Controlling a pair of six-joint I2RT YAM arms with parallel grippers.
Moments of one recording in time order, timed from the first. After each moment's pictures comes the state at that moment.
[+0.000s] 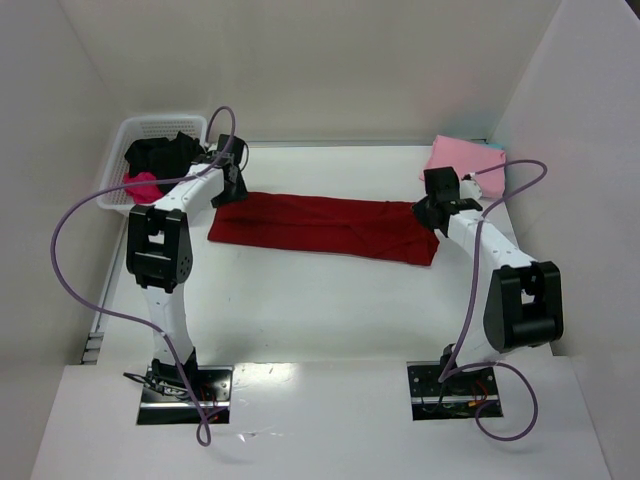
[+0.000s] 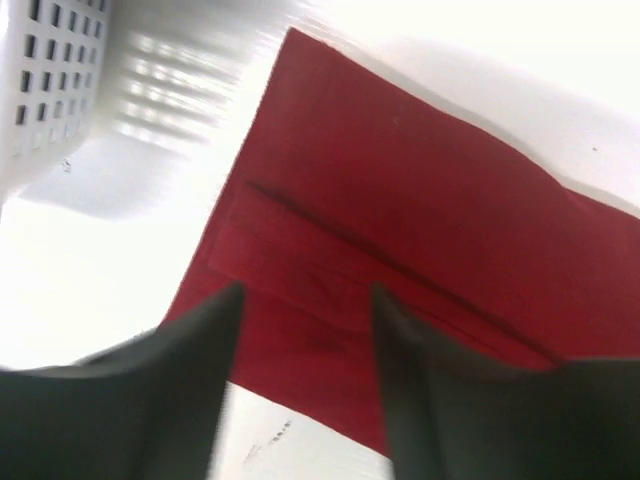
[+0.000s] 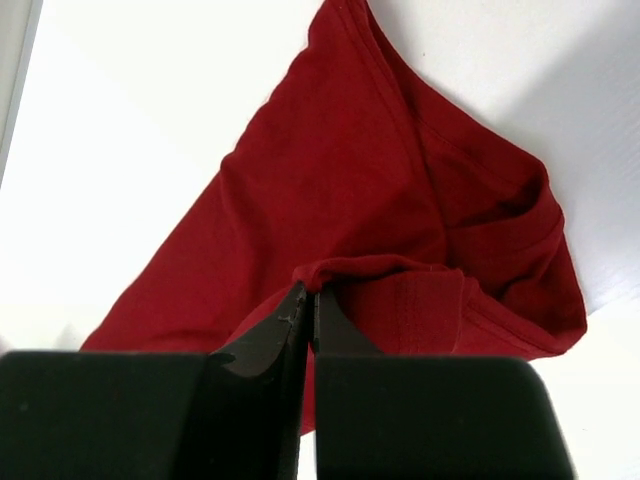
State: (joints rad) left arm -0.16 2.05 1.67 -0.68 -0.33 -0.49; right arm 0.13 1.51 1.05 -0.40 0.28 1.05
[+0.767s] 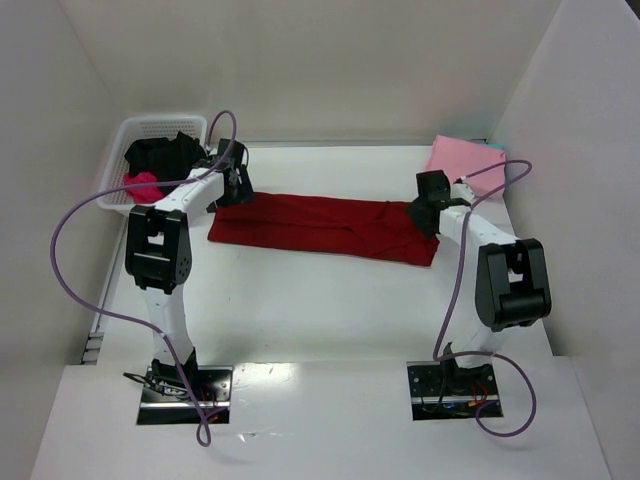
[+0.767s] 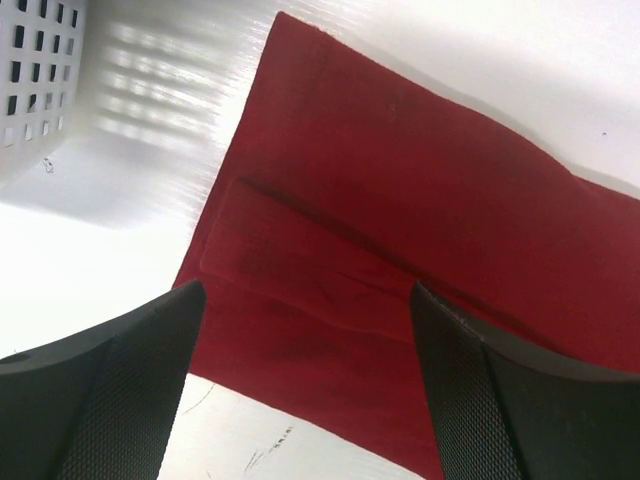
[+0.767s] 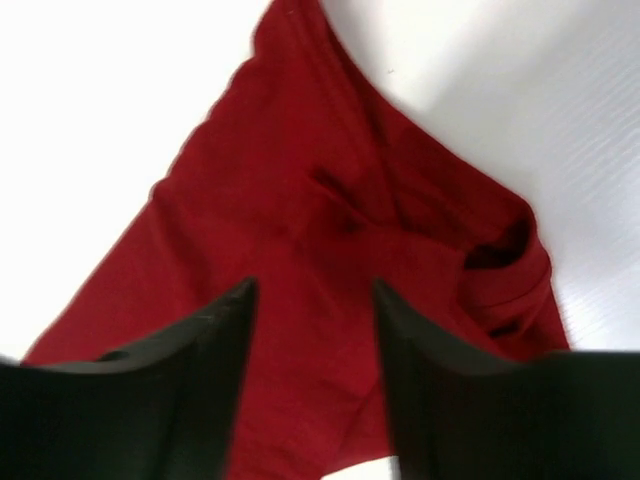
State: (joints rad) left arm -0.16 2.03 1.62 -0.63 -0.32 -0.47; right arm 0.13 1.65 1.06 -0.33 0.32 1.00
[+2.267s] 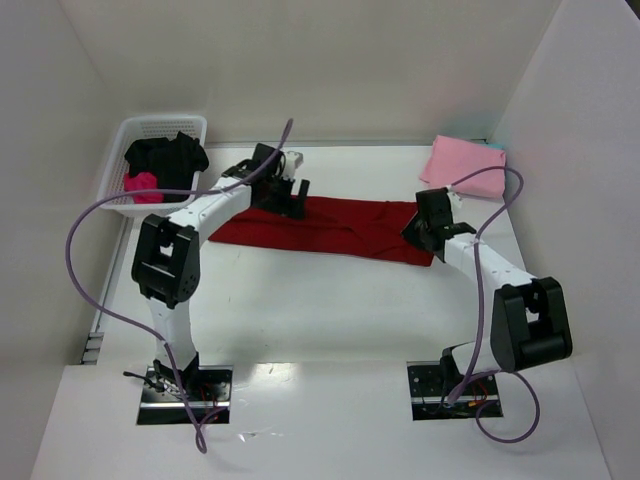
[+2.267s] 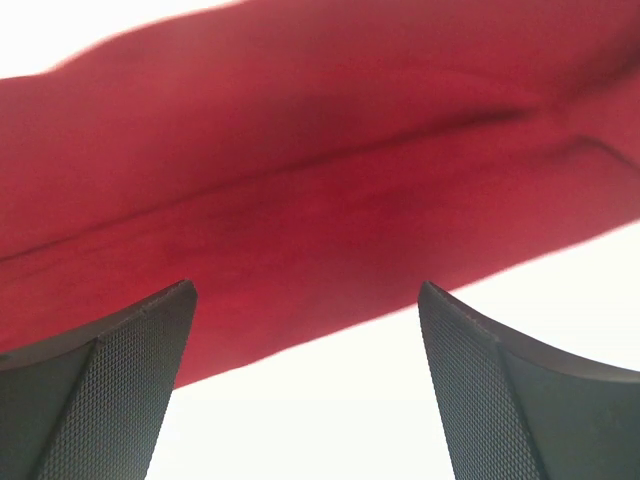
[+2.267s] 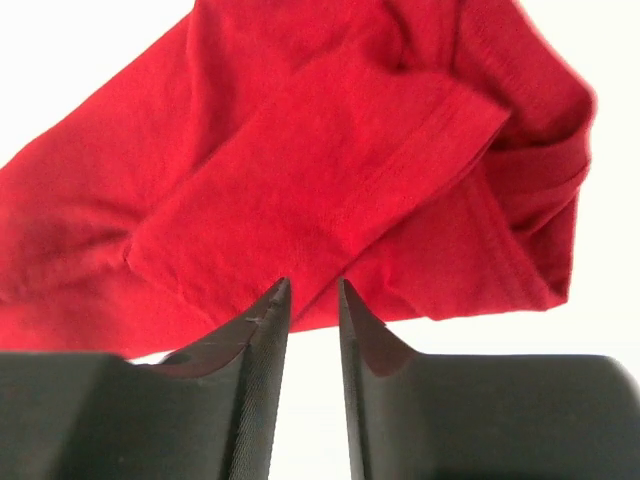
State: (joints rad) left arm -0.36 1.95 1.57 -0.55 0.16 -0.10; right arm 0.20 1.40 0.84 -0.27 0.17 0.81
